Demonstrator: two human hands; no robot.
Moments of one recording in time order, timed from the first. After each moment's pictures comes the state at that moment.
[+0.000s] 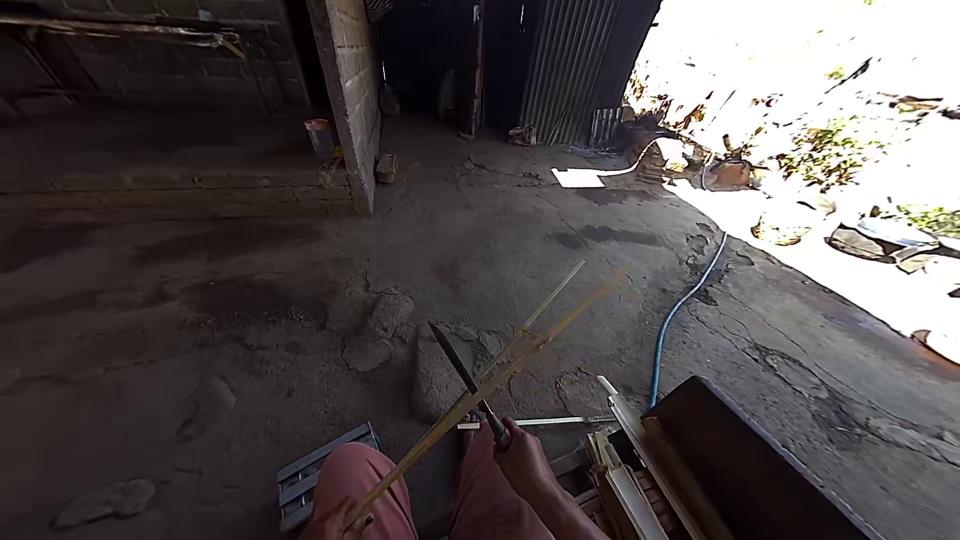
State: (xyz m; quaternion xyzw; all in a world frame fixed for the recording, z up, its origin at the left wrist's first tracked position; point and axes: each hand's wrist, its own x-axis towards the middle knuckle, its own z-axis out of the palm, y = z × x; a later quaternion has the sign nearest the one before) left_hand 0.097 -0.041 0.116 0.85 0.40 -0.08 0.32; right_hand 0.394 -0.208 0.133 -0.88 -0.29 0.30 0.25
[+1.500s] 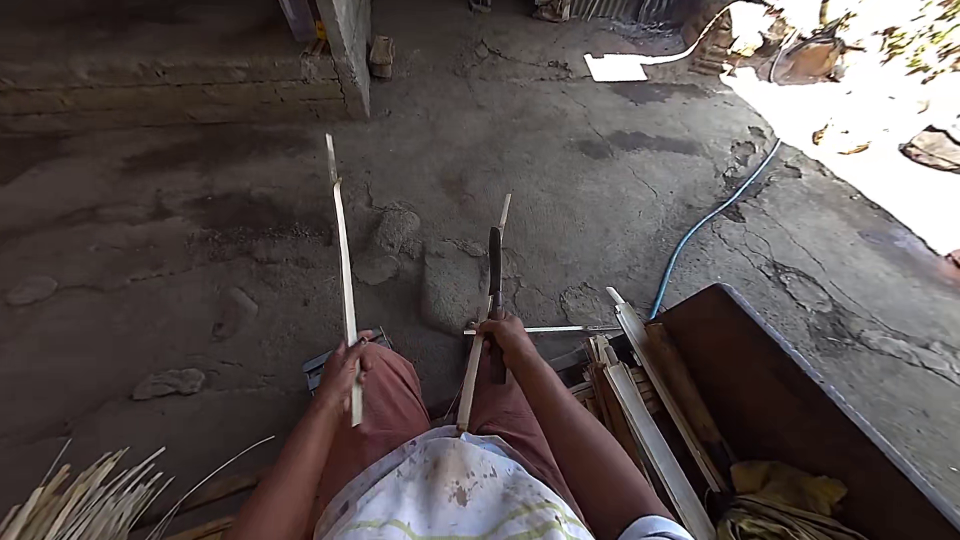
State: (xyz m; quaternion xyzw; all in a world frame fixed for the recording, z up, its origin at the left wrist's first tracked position) left_hand 0.148 0.003 0.102 0.55 0.48 0.22 0.65; right_hand 0.400 -0.158 0.111 -0.66 0.00 0.45 0.60
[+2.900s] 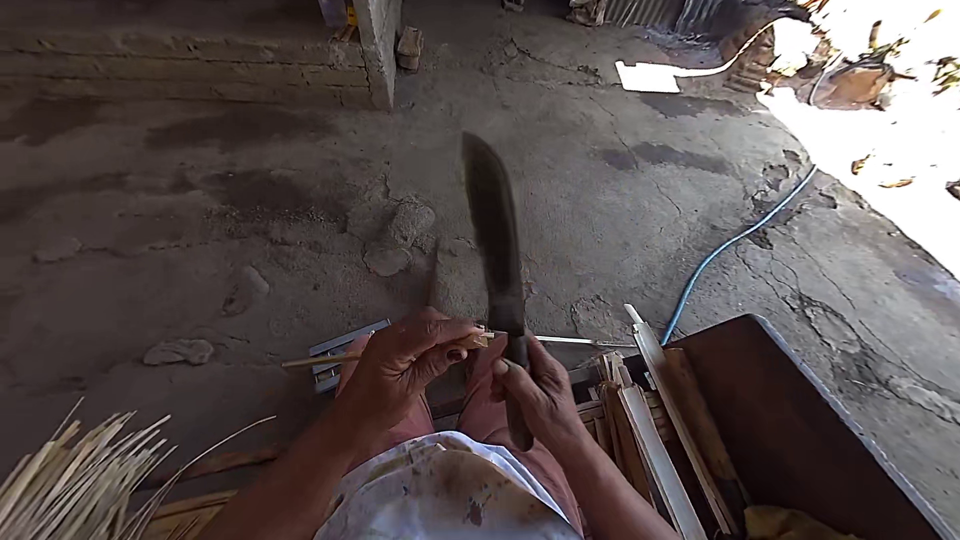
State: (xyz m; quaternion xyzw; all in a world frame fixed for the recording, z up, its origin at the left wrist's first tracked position) left_hand 0.186 -0.059 0.247 0.77 -0.03 0.35 0.52; right_hand 0.328 -0.223 0.207 -0.57 -0.42 0.27 0.66
